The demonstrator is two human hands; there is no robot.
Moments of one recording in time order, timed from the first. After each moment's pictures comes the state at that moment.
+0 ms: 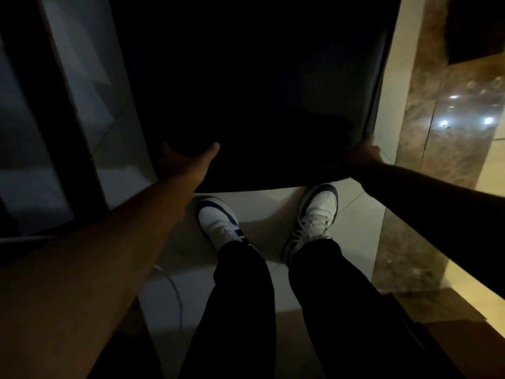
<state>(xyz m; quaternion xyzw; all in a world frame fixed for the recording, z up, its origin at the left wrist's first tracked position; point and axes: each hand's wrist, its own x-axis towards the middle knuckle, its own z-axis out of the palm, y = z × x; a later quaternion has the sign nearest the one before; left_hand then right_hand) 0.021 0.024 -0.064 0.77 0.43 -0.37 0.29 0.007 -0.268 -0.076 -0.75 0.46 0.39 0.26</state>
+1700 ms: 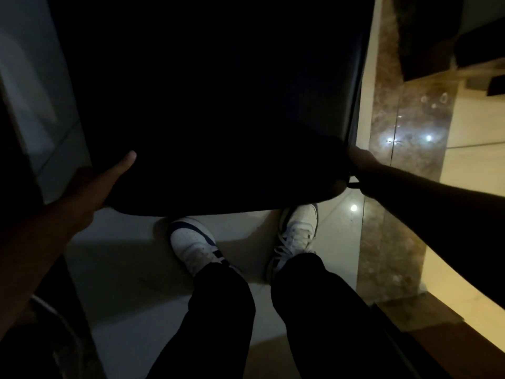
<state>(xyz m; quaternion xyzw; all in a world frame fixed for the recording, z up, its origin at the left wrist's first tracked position) 0.009 0.140 -0.115 0.71 0.42 -0.37 0.42 0.001 -0.312 -0.089 -0.67 0.56 0.33 0.35</state>
